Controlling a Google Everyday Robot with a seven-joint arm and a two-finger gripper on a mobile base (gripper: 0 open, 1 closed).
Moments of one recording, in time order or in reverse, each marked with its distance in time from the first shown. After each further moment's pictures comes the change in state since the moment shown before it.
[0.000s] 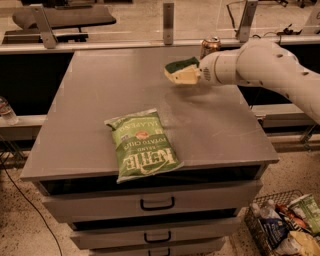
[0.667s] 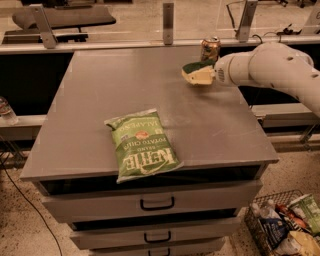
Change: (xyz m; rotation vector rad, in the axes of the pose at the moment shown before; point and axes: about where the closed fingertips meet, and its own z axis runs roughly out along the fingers) arm 0.023 -0.048 -0.009 0.096 0.036 0.030
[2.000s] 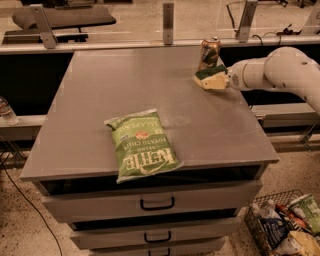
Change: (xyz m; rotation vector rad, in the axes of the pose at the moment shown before) arm 0.036 -0.053 0.015 -0.022 0.026 -0.024
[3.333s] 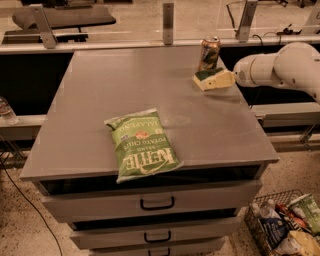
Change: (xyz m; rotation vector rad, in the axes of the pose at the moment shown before) arm -0.010 -0.014 -0.009 -0.015 -0.041 -0.050
